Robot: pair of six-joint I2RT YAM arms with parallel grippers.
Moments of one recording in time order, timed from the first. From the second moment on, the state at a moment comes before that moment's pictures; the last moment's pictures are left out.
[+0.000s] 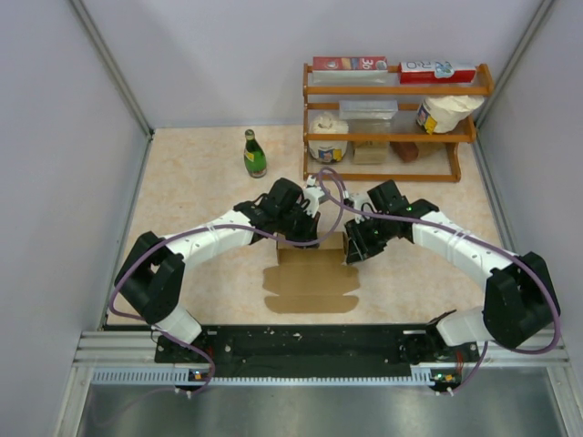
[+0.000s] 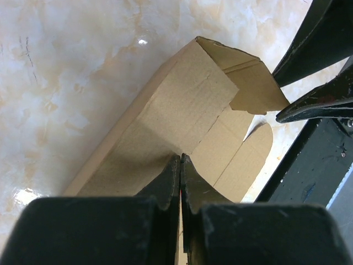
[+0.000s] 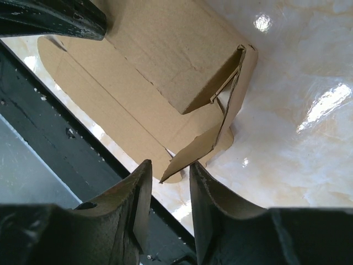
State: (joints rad) left arm -0.73 1.60 1.08 -0.31 0.40 -0.15; right arm 0.52 1.38 0.94 -0.68 -0.46 0.06
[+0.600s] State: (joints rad) left arm -0.73 1.59 1.08 -0.31 0.39 -0.15; right arm 0.52 1.31 0.99 -0.71 -0.41 0.06
